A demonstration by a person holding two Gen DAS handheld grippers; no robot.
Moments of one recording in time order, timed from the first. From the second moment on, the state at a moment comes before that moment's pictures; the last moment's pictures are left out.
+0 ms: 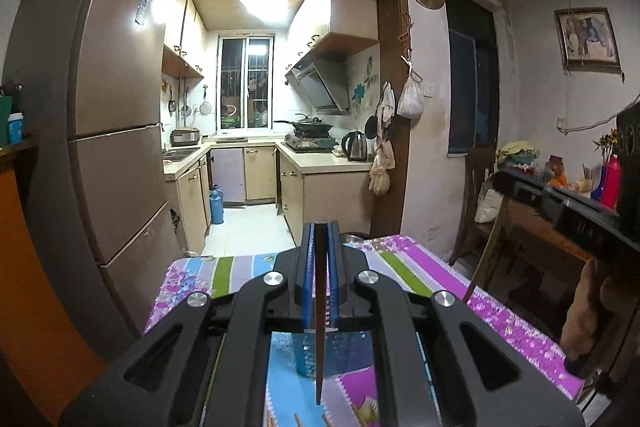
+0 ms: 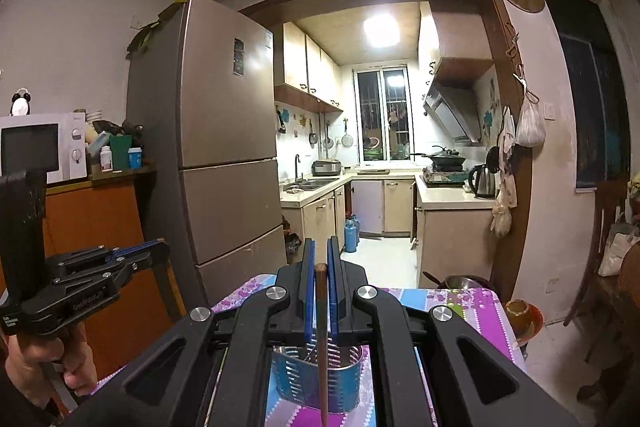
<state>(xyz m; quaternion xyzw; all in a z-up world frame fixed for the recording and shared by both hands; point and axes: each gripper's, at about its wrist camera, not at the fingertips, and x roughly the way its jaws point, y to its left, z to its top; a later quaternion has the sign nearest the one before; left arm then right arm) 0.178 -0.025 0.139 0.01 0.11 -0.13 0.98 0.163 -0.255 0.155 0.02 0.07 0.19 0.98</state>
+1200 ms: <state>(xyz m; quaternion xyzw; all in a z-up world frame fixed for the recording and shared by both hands) 0.310 -0.036 0.139 -0.02 0.12 -0.14 0.98 0.313 -0.213 0.141 0.02 0.12 0.18 0.98</state>
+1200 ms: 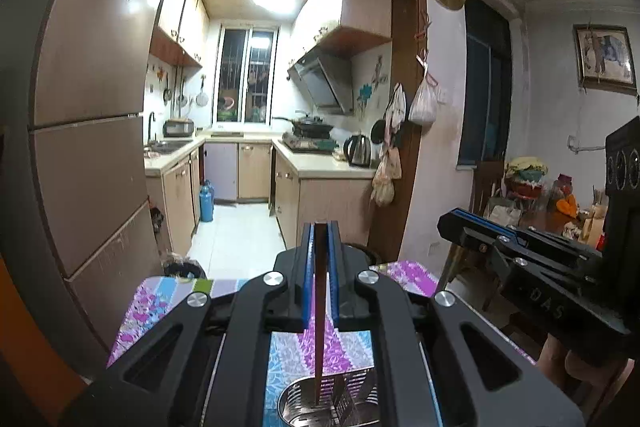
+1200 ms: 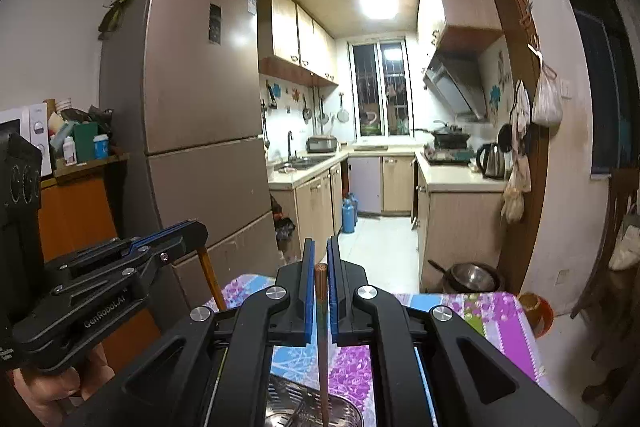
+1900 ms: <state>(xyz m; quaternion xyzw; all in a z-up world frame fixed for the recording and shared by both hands) 0.250 -0.016 0.137 -0.02 0.12 -0.14 0.98 0.240 -0.231 0.137 0.04 0.11 0.19 0.97</state>
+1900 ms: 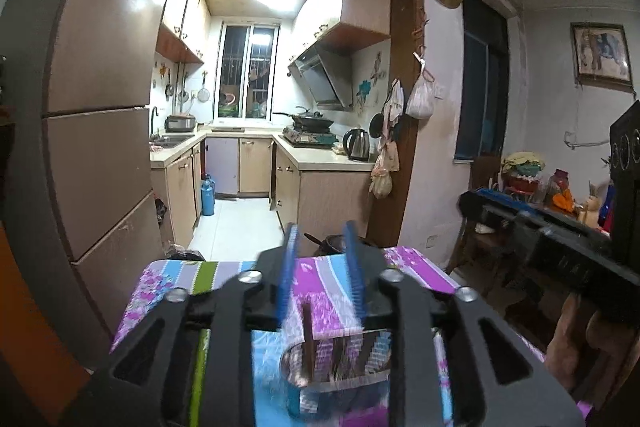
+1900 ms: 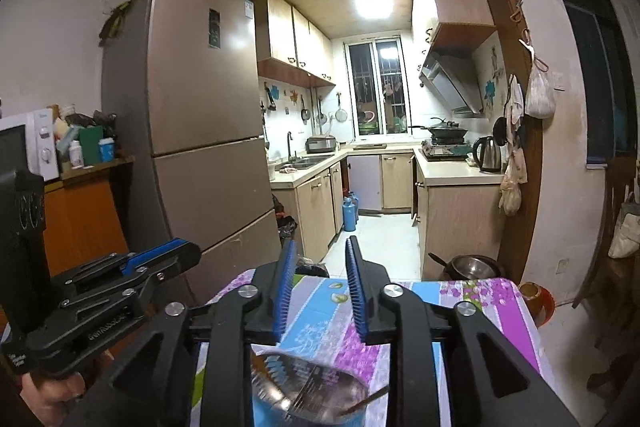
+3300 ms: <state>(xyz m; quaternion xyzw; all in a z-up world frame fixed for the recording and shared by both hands) -0.036 0.028 -0.124 0.03 0.21 -0.12 0.97 -0.044 -0.197 -0.149 -0.04 0.23 0.14 0.96</state>
